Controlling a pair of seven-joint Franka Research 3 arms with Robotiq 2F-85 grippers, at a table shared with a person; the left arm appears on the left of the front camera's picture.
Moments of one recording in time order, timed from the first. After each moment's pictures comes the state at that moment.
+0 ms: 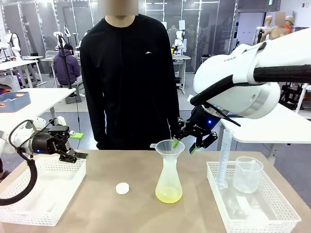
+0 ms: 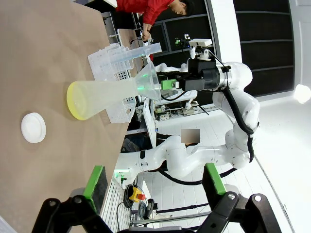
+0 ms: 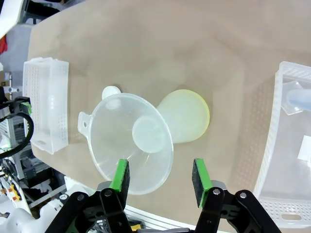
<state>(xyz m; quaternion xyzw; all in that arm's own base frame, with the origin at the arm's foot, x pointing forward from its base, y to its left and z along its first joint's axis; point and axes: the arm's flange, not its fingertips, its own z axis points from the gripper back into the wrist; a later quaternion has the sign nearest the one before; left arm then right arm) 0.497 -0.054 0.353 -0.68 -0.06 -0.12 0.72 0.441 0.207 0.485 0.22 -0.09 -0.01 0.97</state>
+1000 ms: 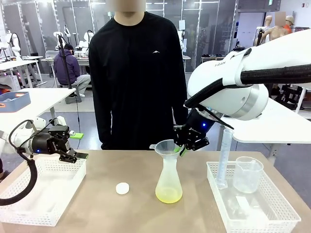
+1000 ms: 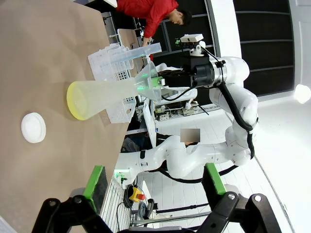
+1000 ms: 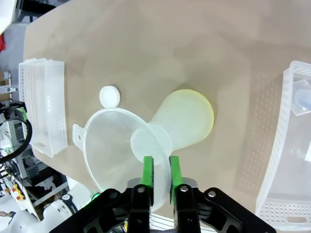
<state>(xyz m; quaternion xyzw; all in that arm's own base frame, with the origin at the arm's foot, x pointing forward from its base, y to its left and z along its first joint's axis) 0.497 -0.054 0.353 -0.68 -0.06 -0.12 0.72 0.456 0.216 0.469 0.22 -0.06 -0.02 0.97</state>
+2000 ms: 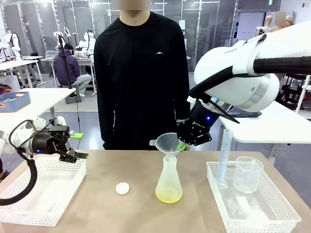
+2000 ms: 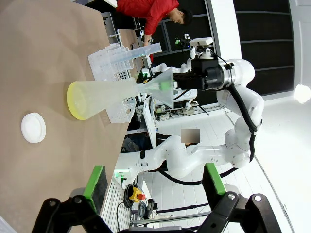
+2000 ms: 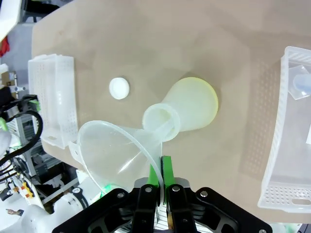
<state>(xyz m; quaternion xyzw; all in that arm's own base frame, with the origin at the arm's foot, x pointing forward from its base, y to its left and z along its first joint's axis) 0.497 -0.054 0.353 -0.68 -0.06 -0.12 0.72 0.440 0.209 0.502 0.23 -0.06 -0.03 0.97</state>
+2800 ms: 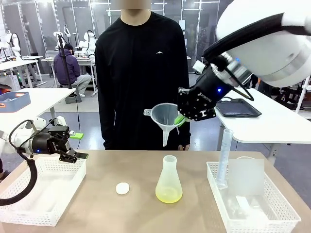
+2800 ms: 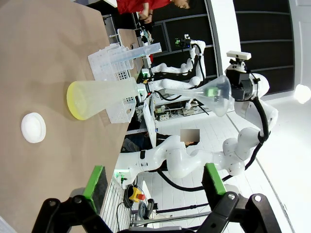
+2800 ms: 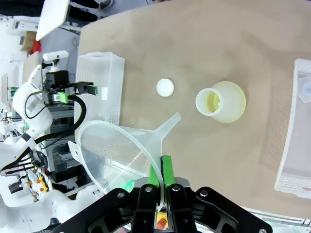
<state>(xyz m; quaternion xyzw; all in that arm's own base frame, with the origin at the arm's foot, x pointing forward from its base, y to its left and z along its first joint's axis) 0.497 -0.054 0.353 -0.68 -0.06 -0.12 0.72 0.386 0.204 0.595 0.30 -0.12 -0.01 0.95</state>
